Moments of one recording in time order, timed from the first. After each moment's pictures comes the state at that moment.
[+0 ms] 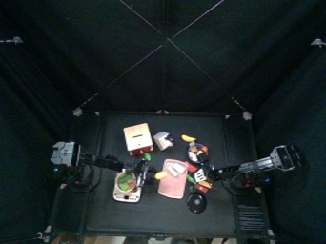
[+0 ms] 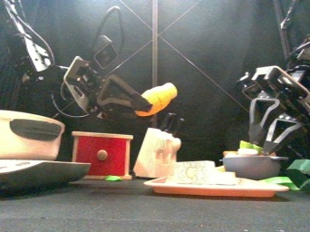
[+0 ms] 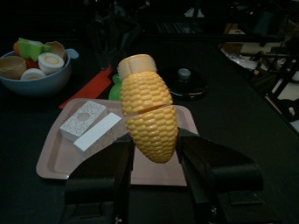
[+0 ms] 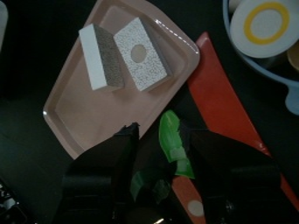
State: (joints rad) left arm 0.04 0.09 0.91 0.29 -0.75 -0.22; right arm 0.16 -0.39 1.04 -0.91 0.38 2.02
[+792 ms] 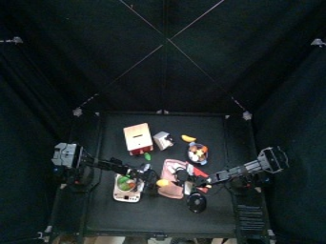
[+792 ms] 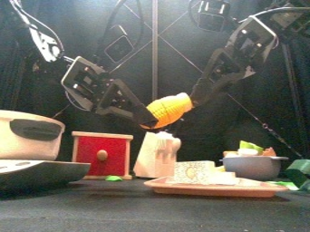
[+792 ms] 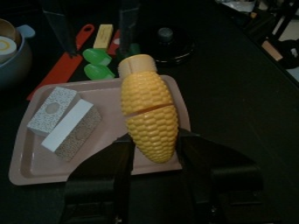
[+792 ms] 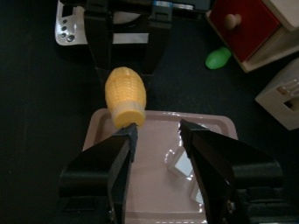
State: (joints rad) left arm -0.04 0.12 0.80 0.42 -0.52 -0.22; right arm 0.27 -0.15 0.72 -1.30 0.36 1.48
